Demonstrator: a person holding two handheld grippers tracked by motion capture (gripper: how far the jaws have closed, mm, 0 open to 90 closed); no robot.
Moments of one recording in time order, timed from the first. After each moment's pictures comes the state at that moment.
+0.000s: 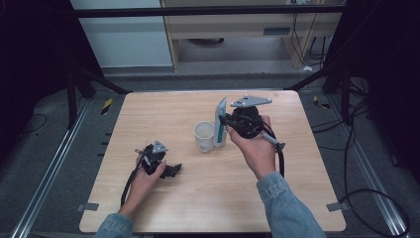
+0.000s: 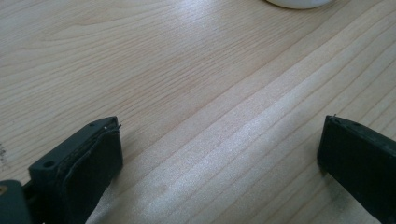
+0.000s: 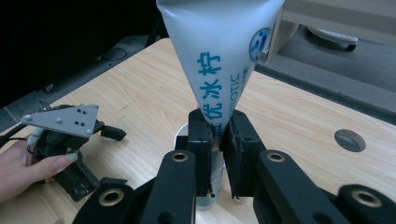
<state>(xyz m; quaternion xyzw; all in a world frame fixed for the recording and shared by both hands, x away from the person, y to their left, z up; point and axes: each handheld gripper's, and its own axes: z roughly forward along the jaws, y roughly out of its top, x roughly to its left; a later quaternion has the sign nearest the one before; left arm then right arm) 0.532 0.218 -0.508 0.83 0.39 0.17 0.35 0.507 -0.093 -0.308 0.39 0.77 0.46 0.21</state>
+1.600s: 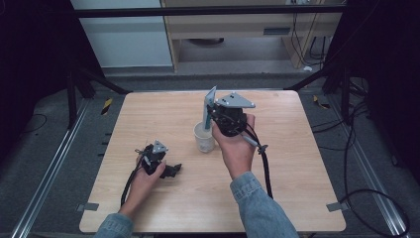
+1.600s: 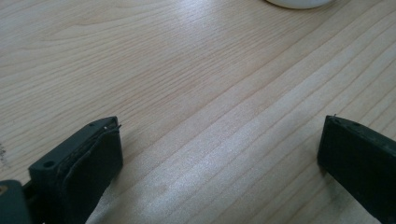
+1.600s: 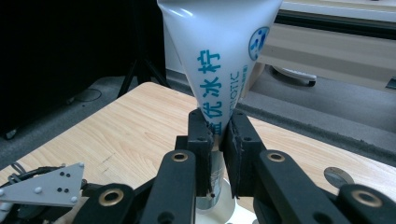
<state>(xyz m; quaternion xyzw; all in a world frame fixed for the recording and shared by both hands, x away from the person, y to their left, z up) 0.532 0.218 -0.508 0.83 0.39 0.17 0.35 0.508 -0.051 -0.306 0.41 0.70 0.50 0.29</state>
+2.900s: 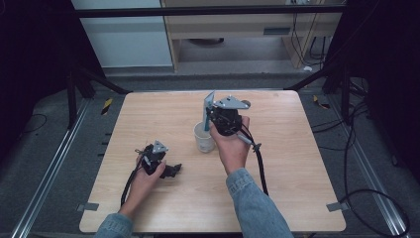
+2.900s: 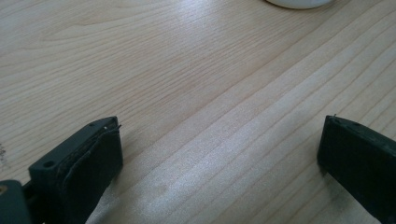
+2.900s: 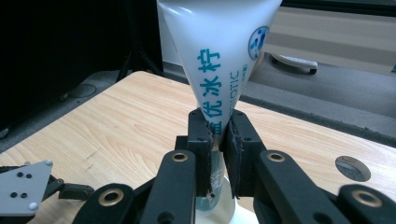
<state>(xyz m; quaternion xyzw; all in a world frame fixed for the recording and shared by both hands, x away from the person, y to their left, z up) 0.532 0.218 -0.509 0.83 0.39 0.17 0.35 0.537 -0.046 -0.343 0.42 0.70 0.49 0.28</state>
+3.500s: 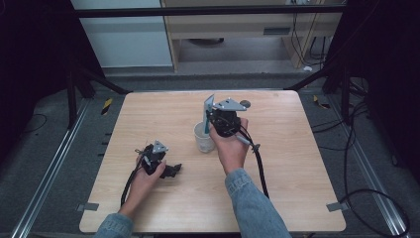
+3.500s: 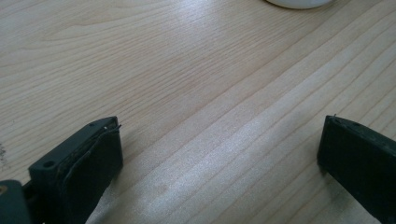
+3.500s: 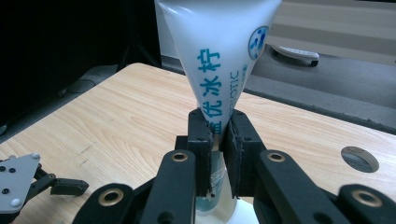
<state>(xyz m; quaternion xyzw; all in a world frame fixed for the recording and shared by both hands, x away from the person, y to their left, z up) 0.532 0.218 -0.508 0.83 0.39 0.17 0.35 0.544 -0.044 -0.358 0.43 0.71 0.49 0.28</state>
